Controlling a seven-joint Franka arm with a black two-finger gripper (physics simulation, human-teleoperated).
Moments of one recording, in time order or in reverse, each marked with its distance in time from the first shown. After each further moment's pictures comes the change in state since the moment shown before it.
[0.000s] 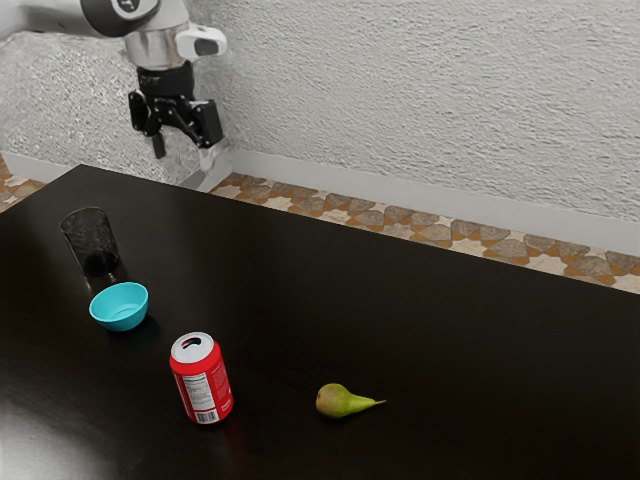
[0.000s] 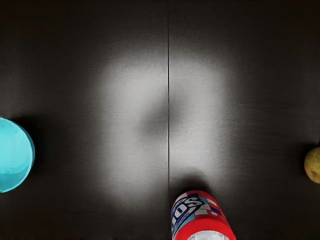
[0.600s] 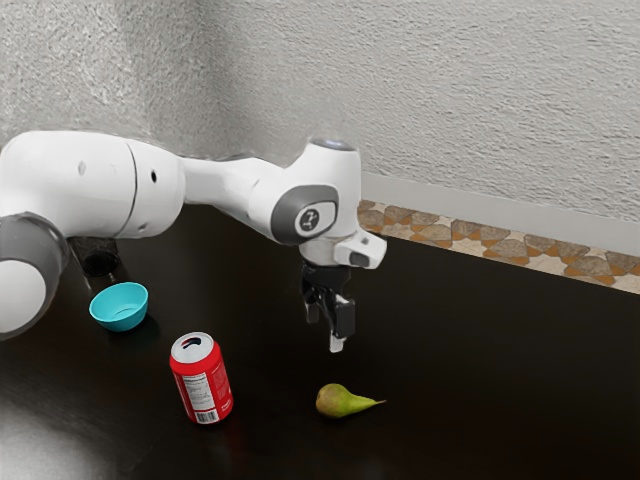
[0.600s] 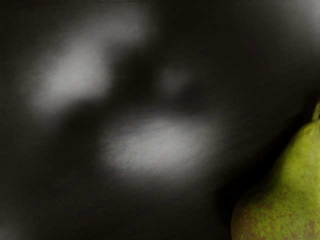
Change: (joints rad) arm -0.039 0.384 -0.288 -0.217 0.004 0.444 0.256
